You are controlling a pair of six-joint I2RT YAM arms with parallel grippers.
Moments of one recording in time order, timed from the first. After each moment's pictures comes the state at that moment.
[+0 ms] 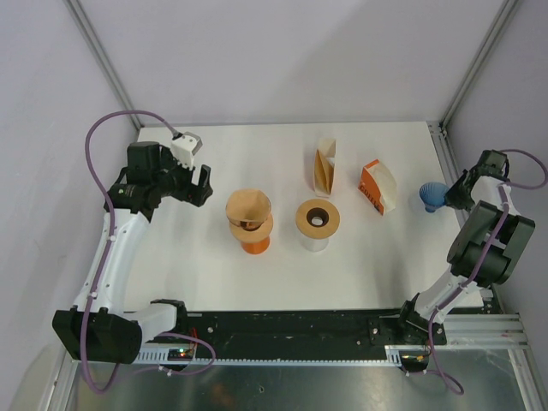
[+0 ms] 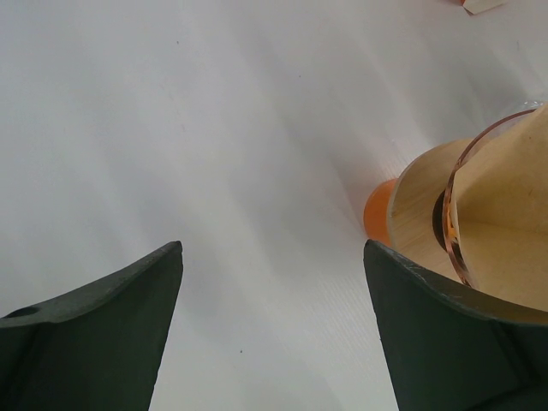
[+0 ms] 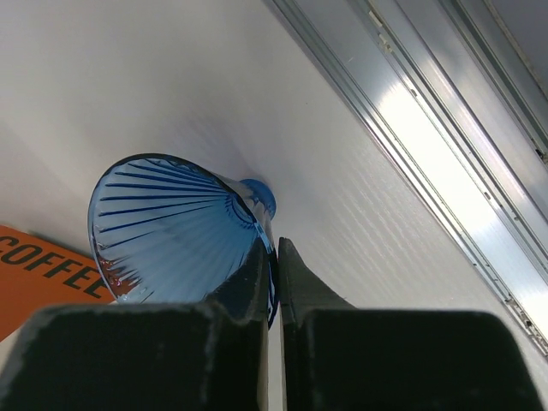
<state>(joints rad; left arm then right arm) -0.06 1.14 1.19 -0.72 0.34 0.29 -0.50 1.73 1.23 -0.49 -0.08 0.27</state>
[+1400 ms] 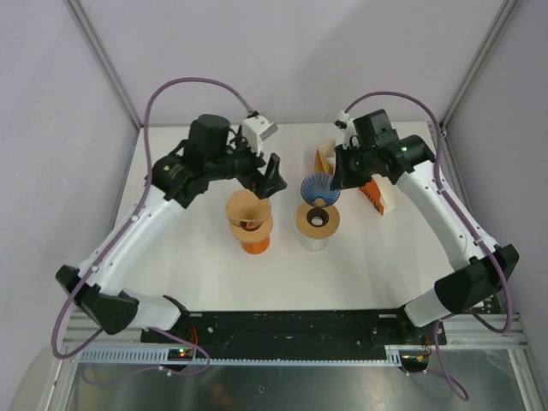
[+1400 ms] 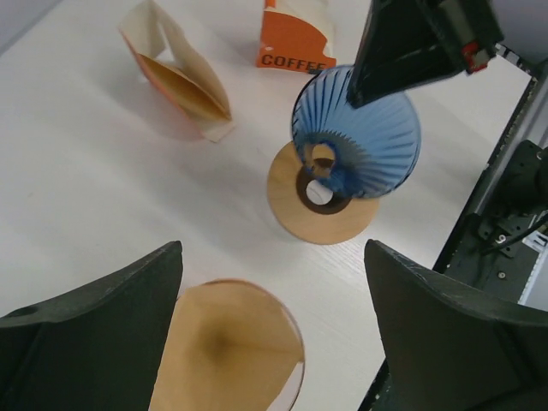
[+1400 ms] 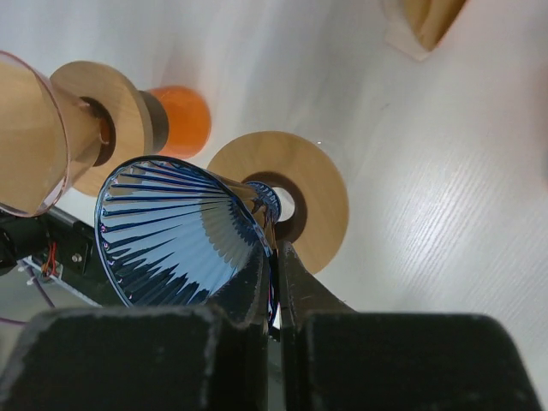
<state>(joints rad) -0.58 1.33 1.57 -0.72 0.38 0.06 0.44 1.50 1.68 -1.05 -0.21 0.24</state>
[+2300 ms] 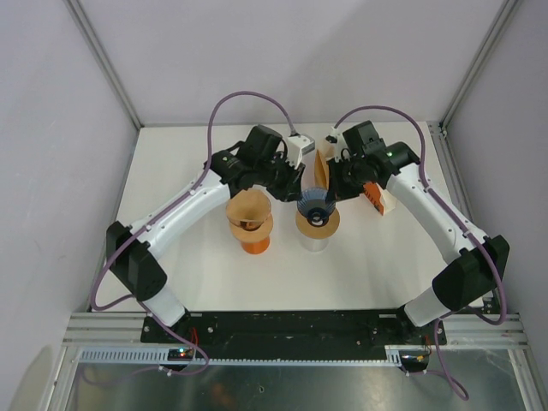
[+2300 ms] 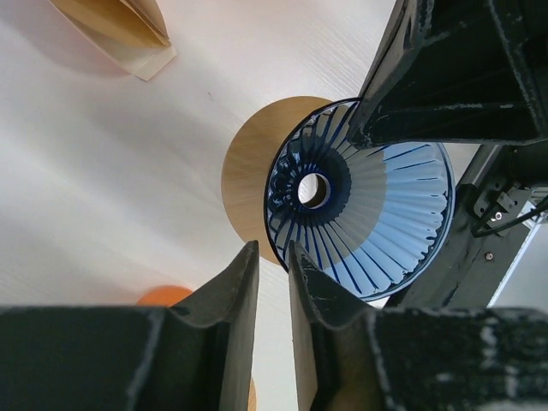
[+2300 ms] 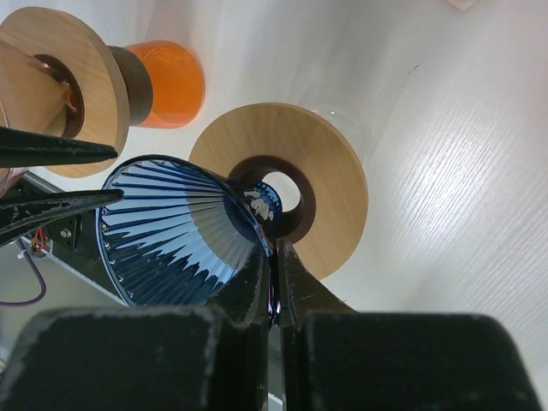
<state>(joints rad) -0.71 1.63 1.60 -0.72 0.34 -0.03 0.48 1.53 1.57 -1.02 -0.26 0.24</state>
